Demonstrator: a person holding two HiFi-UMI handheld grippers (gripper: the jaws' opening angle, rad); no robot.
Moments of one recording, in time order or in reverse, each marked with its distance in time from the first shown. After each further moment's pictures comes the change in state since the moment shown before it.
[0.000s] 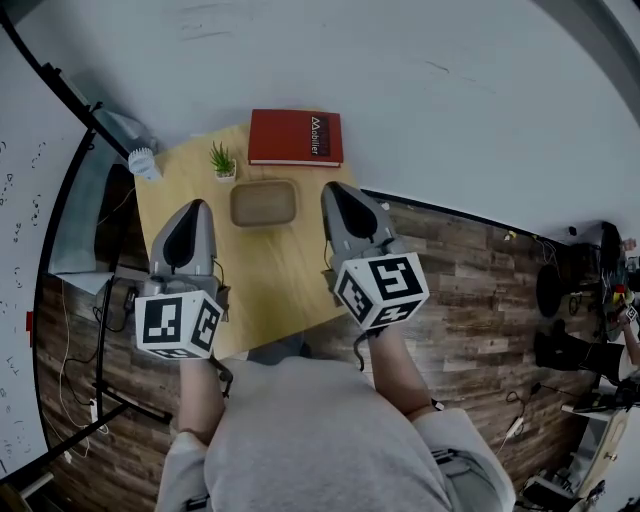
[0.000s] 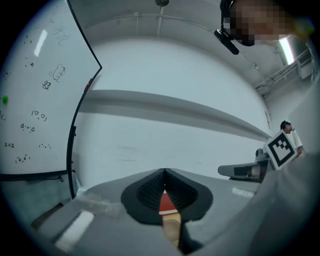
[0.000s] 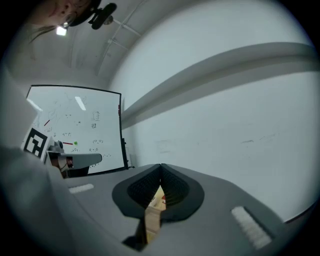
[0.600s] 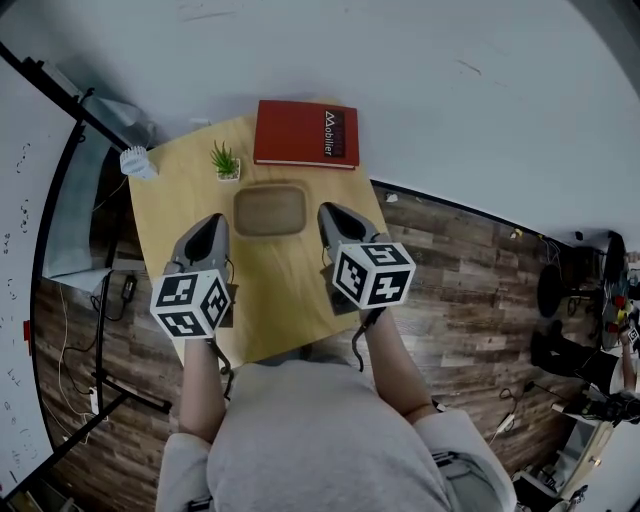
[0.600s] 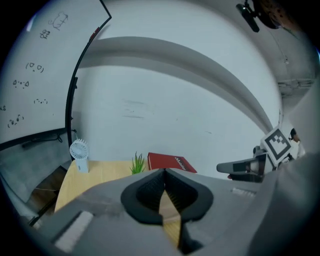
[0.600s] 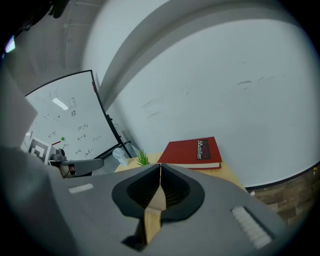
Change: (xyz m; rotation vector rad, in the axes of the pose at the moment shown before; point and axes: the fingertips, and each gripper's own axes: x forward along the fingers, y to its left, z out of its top) left arm 0.057 0.047 -0.137 -0.152 0.400 0.014; right arm 0.071 -0.035 -0.136 0.258 0.391 -0.023
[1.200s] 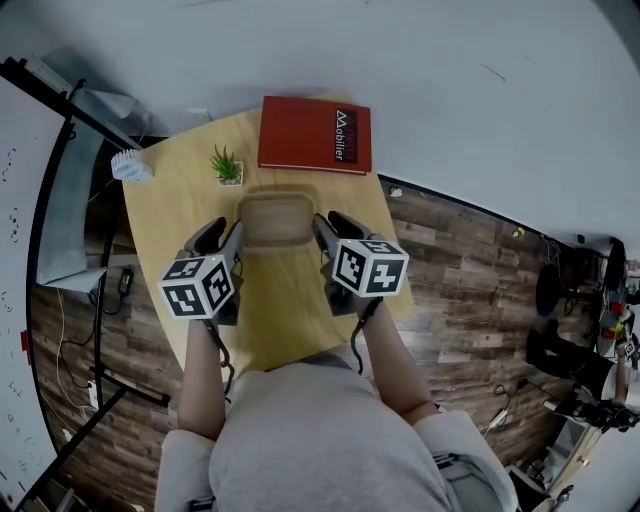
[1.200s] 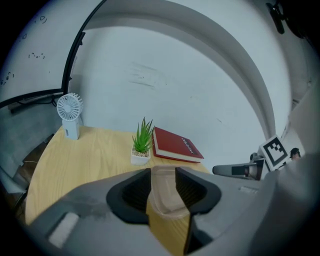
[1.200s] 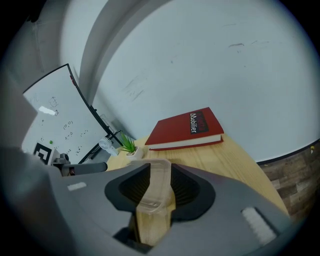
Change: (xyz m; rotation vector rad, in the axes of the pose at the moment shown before) left arm 0.064 0.032 -0.066 -0.184 0.235 -0.040; right arm 0.061 -0.037 -0.057 0.152 0.193 -0.037
